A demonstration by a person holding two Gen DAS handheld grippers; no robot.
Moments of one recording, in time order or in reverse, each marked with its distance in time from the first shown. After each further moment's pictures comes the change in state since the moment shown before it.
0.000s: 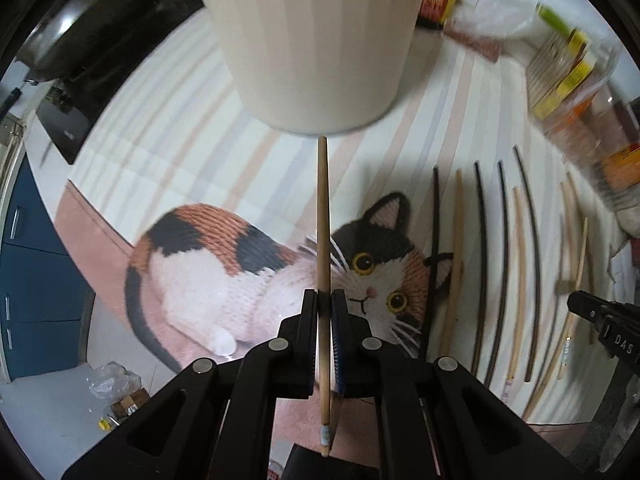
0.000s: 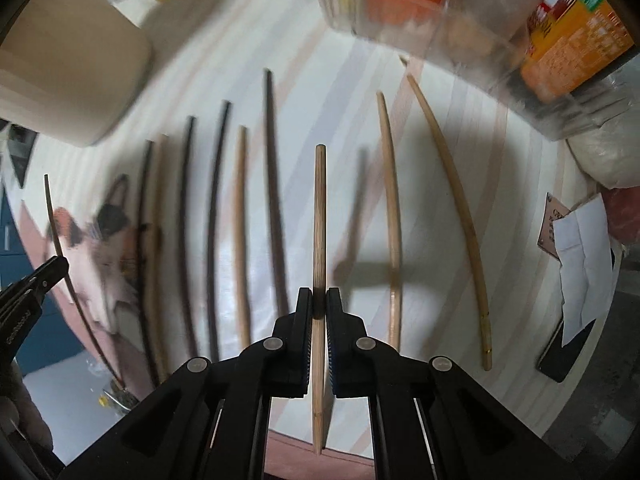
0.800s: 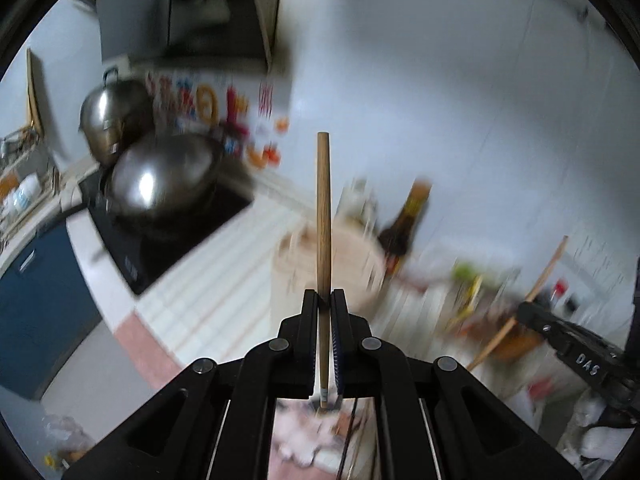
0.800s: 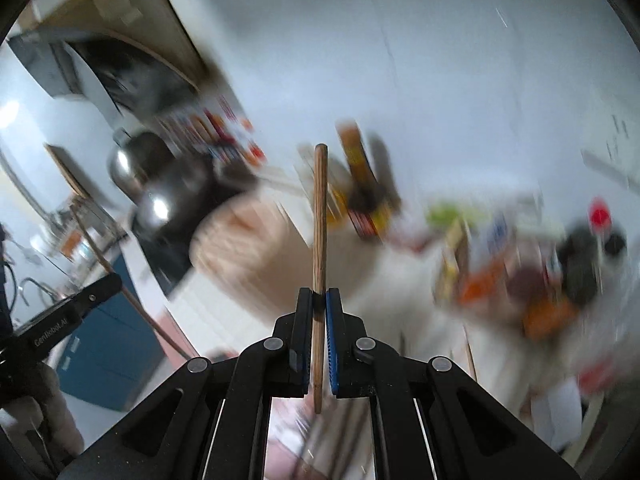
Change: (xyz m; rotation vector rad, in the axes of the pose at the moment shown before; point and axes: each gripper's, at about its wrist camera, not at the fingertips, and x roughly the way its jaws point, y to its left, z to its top) left arm -0.262 0.071 0.072 -0.149 -0.584 -0.130; right arm -0.261 0.067 0.088 -0.180 -0.632 0.324
